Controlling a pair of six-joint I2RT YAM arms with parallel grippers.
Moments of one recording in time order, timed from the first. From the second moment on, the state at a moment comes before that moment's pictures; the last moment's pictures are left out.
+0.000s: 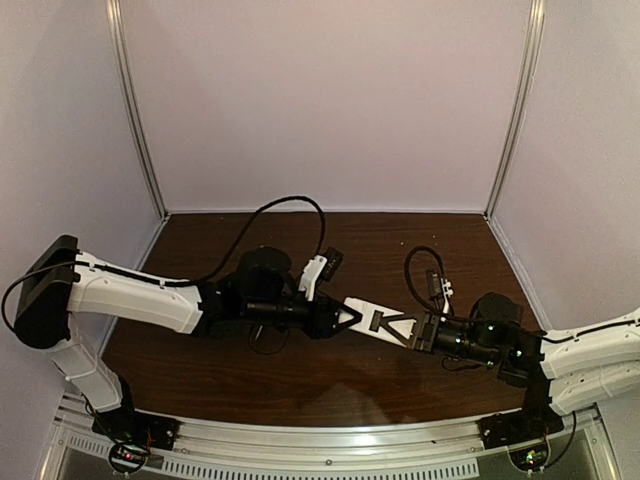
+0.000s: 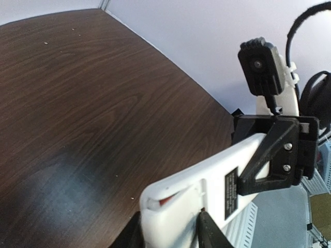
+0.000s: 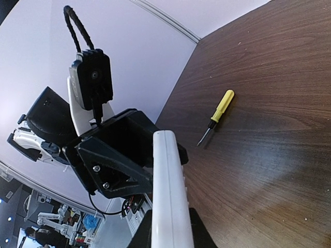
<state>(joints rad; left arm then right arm) -1.09 1.63 0.92 0.34 0.24 -0.50 1.03 1.03 0.27 0.65 -0.07 0.99</state>
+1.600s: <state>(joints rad) -1.09 1.54 0.85 0.27 0.17 -0.51 1.04 0.99 0.26 0.58 0.07 0.99</state>
